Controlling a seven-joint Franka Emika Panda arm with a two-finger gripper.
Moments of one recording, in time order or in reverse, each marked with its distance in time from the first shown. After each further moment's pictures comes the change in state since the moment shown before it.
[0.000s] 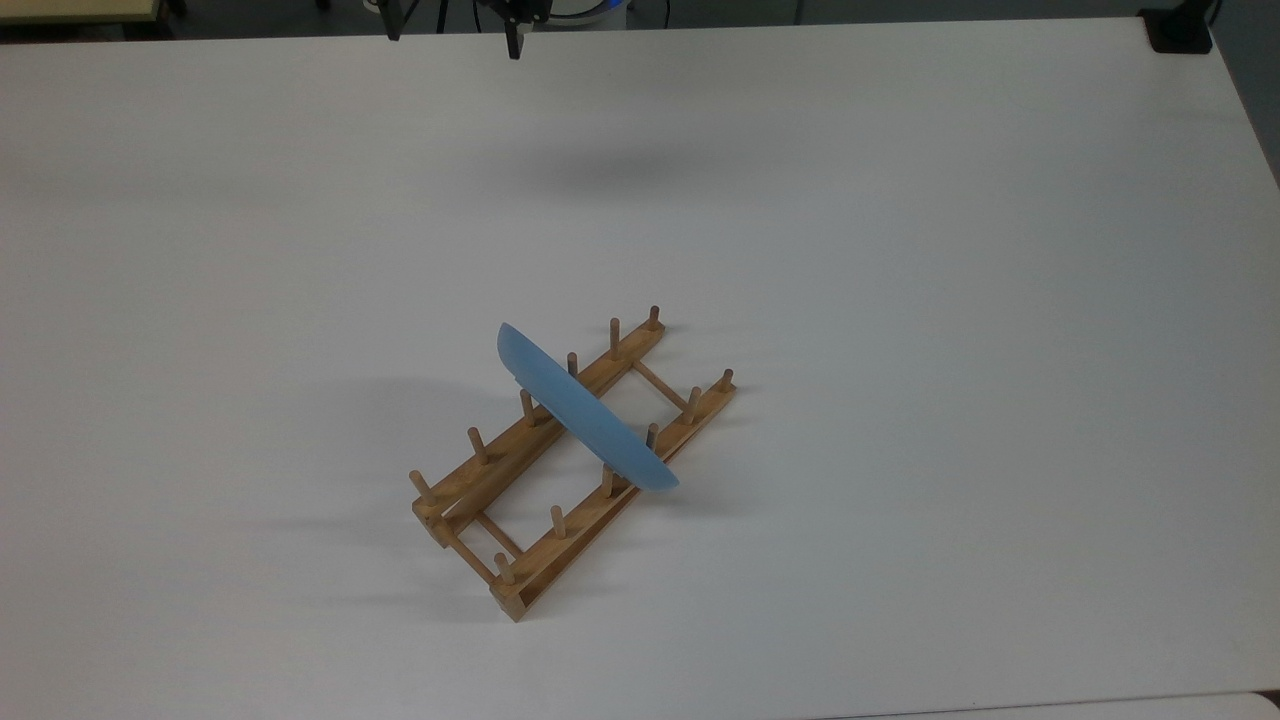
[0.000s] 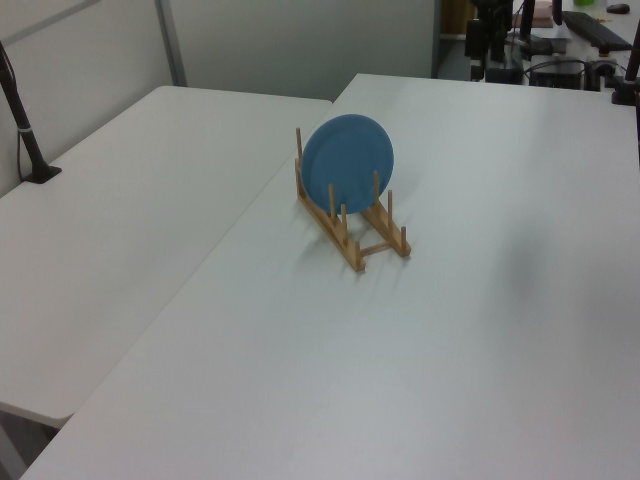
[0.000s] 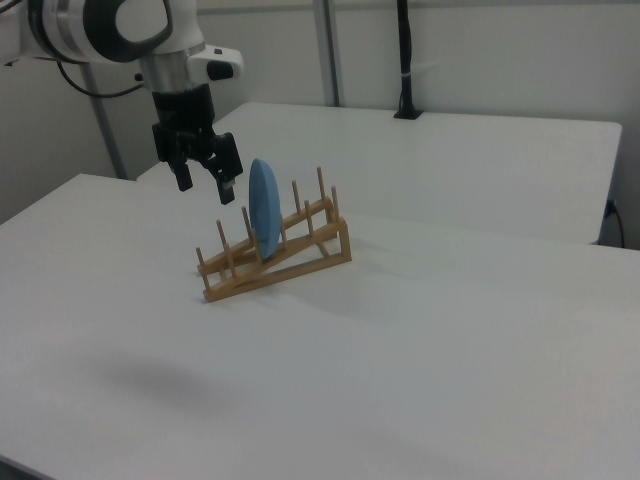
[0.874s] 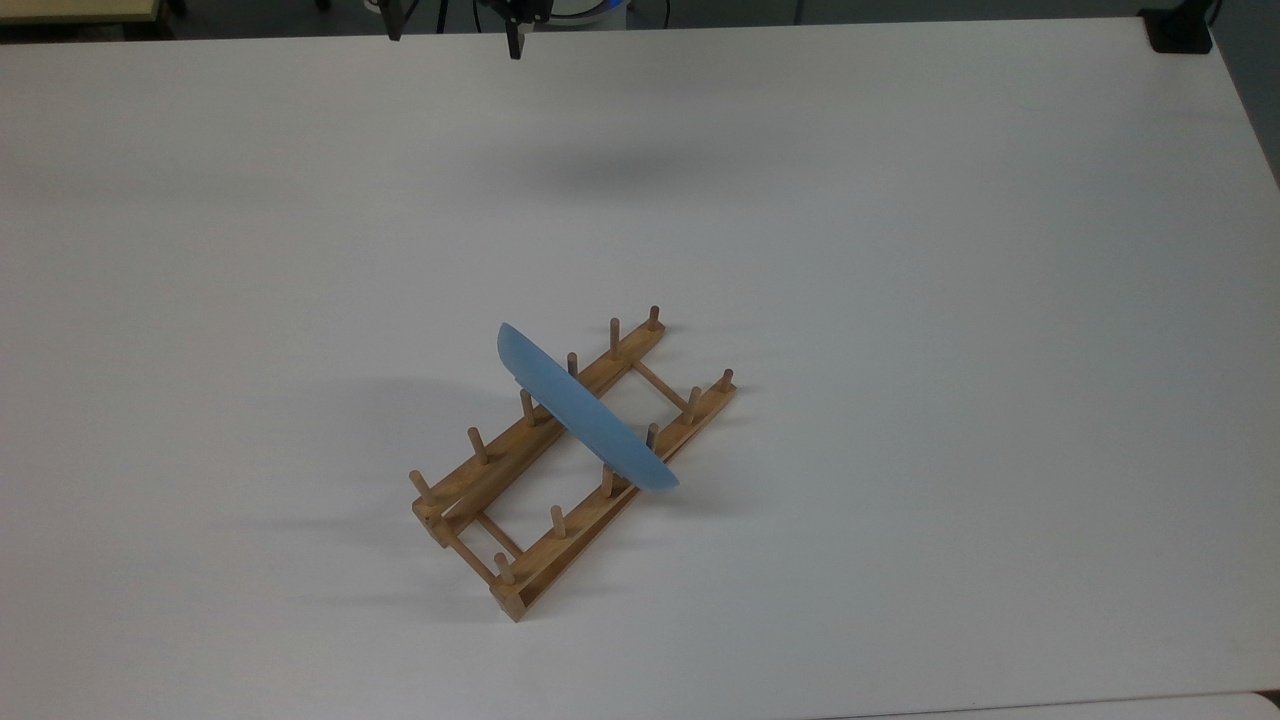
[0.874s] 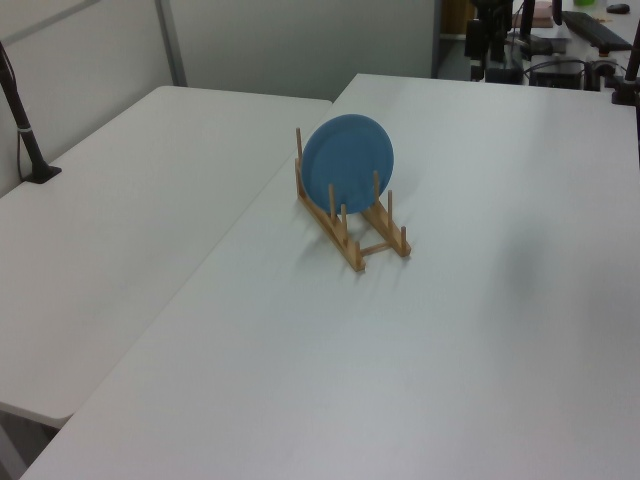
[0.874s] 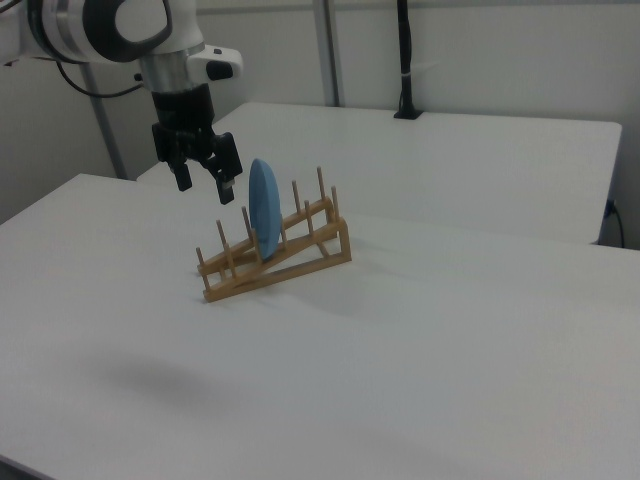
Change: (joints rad) arm 0.001 0.000 0.000 0.000 0.000 0.000 0.000
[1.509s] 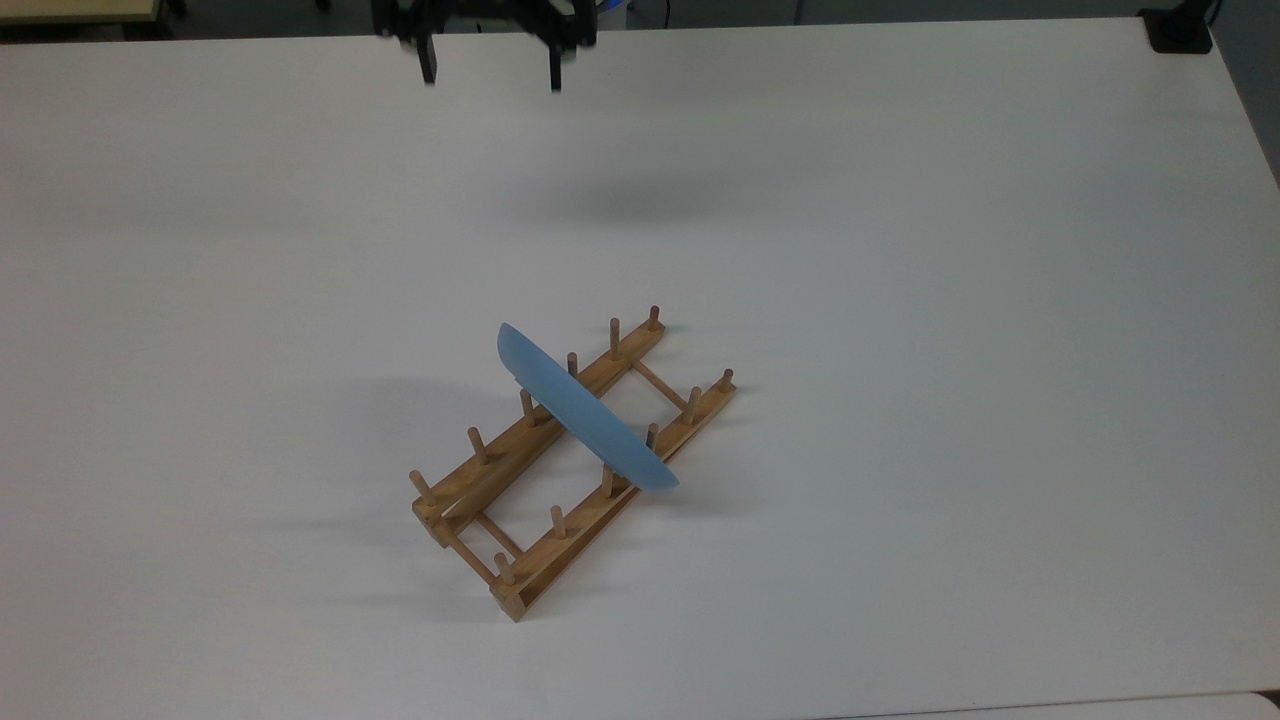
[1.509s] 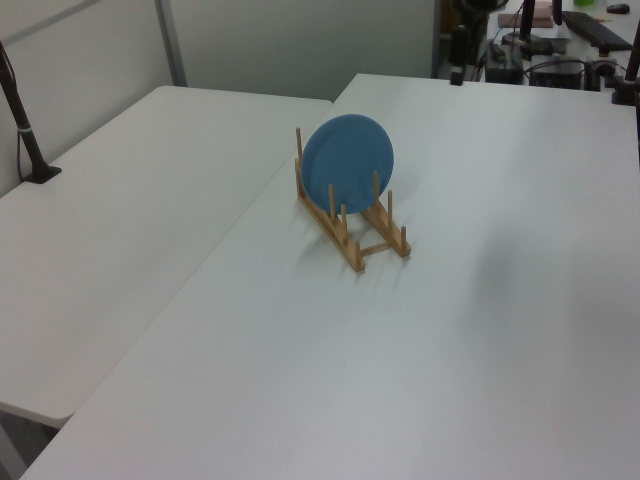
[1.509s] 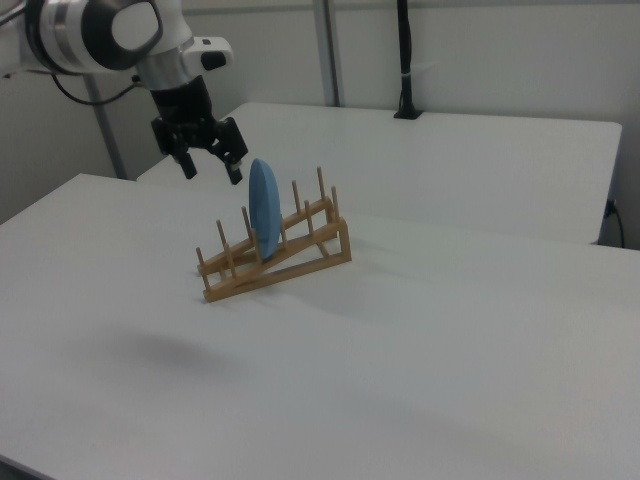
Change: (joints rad) arm 0.051 0.039 0.015 0.002 -0.037 0.171 -0.080
